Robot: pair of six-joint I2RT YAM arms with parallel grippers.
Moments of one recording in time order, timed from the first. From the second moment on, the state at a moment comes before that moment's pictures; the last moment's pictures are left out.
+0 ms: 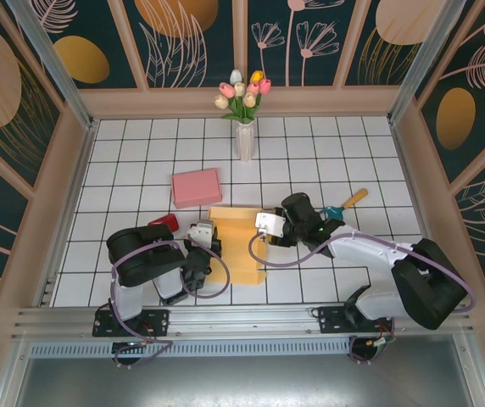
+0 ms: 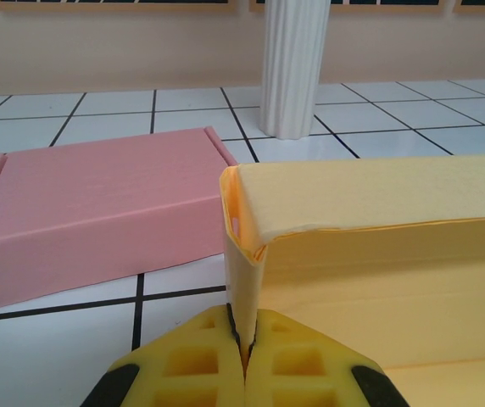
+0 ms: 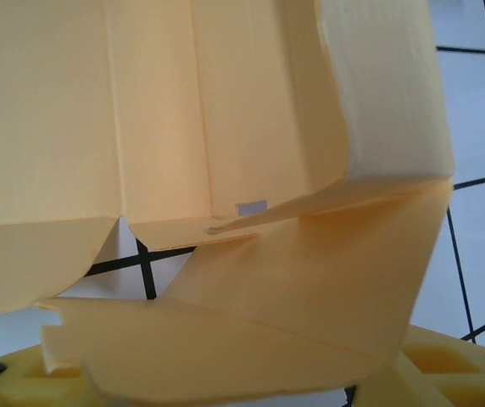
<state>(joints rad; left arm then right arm) -1.06 1.93 0.20 1.52 -0.84 -0.22 0.71 1.33 0.59 -0.09 -0.05 -0.81</state>
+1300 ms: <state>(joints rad) -1.06 1.94 0.22 1.52 -0.84 -0.22 0.67 1.38 0.68 -0.19 -0.27 -0.58</state>
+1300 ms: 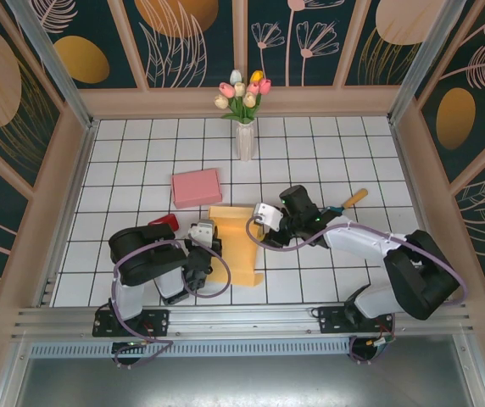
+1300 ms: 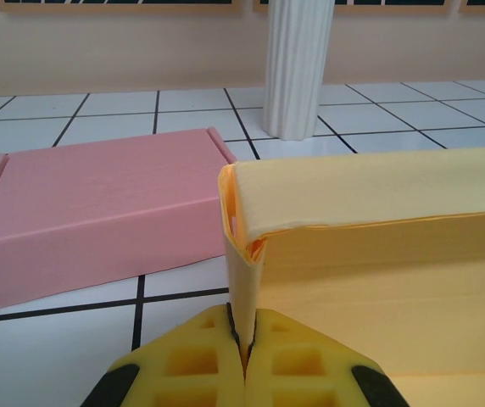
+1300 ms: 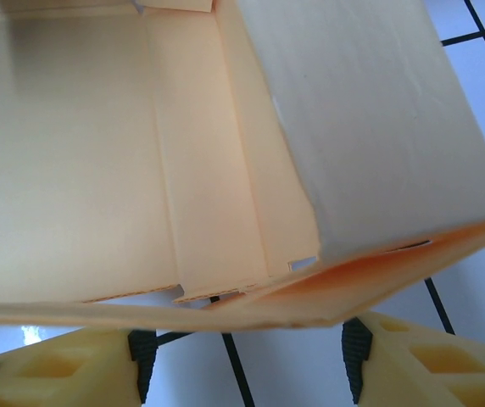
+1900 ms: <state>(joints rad) -1.06 1.94 0.22 1.52 -0.82 -0.22 0.63 1.33 0.68 -0.28 -0.39 -0.61</state>
